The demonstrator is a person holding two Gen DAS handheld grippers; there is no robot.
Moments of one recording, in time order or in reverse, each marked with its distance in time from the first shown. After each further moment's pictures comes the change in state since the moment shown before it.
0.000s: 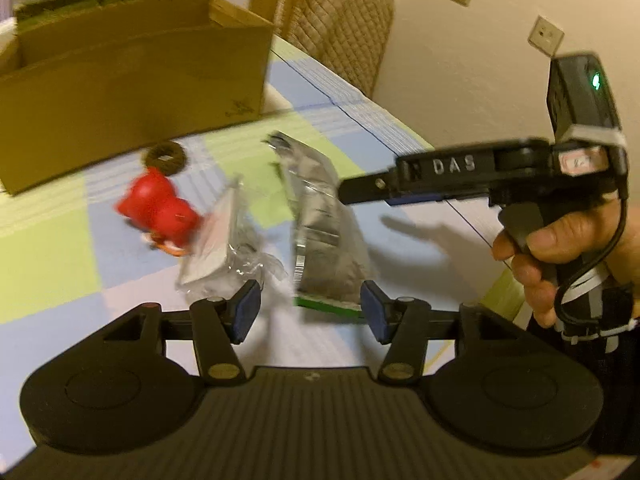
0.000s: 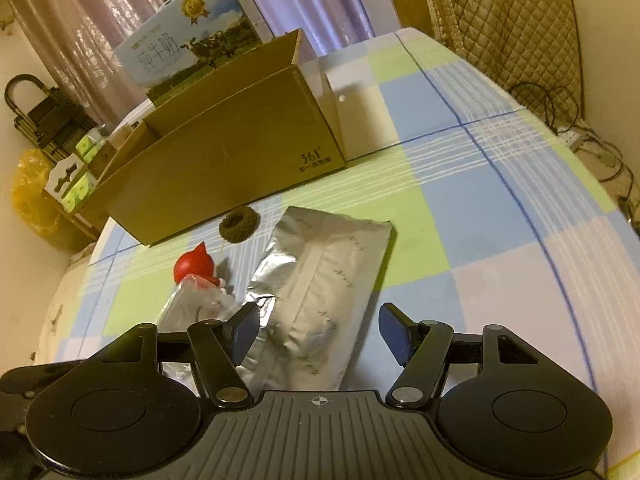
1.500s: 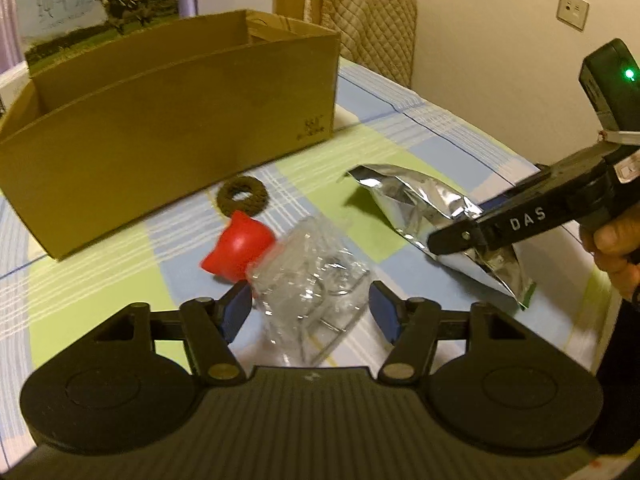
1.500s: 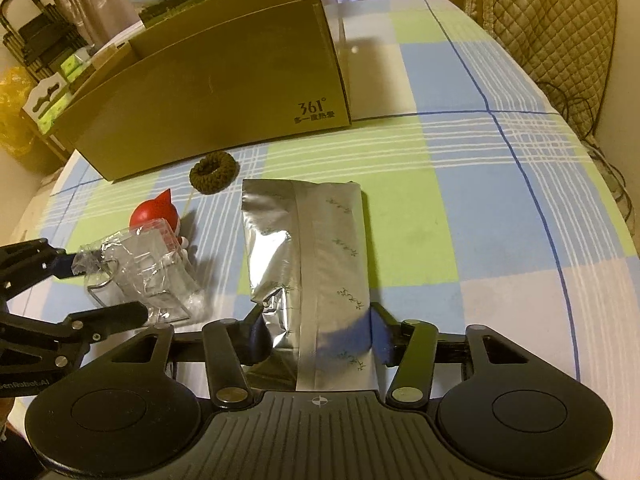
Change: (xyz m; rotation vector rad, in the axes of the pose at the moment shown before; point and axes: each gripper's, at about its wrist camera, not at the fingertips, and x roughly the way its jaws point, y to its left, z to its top) left arm 0.032 0.050 0.026 0.138 0.000 0.118; right arm 0.050 0.007 0.013 -0.166 0.167 -0.110
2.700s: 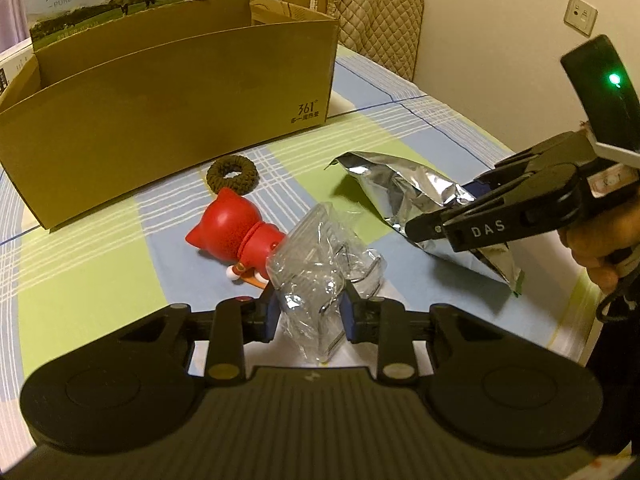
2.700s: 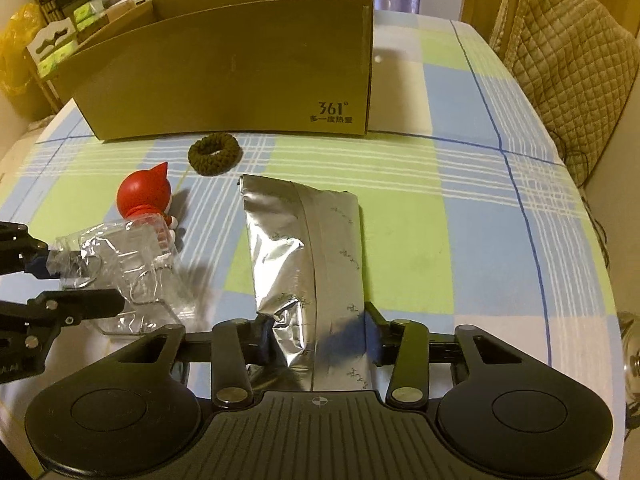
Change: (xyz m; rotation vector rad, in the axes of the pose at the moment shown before) left arm -0.003 -0.005 -0.004 -0.065 0.029 0.000; right arm 0.011 0.023 0.000 -0.183 0.002 -0.111
